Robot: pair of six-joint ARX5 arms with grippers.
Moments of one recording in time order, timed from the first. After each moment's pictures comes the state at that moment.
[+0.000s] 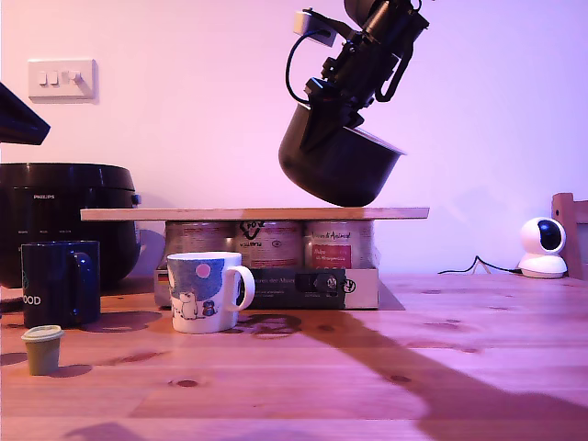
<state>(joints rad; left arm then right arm) -0.28 0.58 0.42 -0.37 0.65 -0.05 0.41 2.17 2.20 -0.79 -0.35 -0.60</state>
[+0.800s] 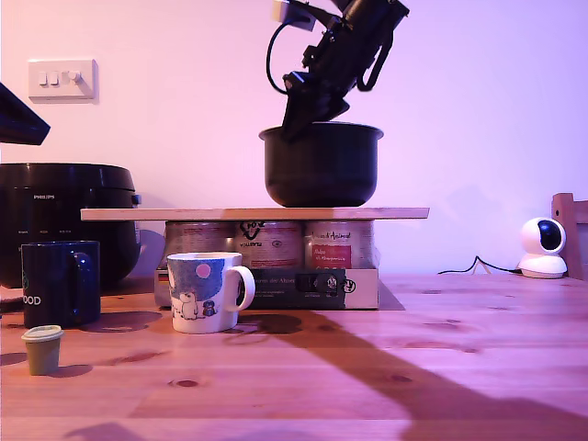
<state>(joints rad) -0.28 0.58 0.41 -0.37 0.65 -0.05 0.44 2.17 2.24 -0.78 -0.28 -0.63</state>
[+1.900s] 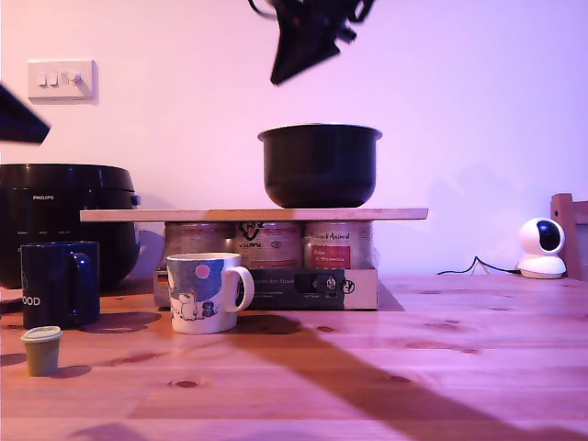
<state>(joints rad) -0.28 0.58 0.42 -0.23 0.60 -0.05 0.53 2.08 2.43 -0.98 -0.28 -0.38</state>
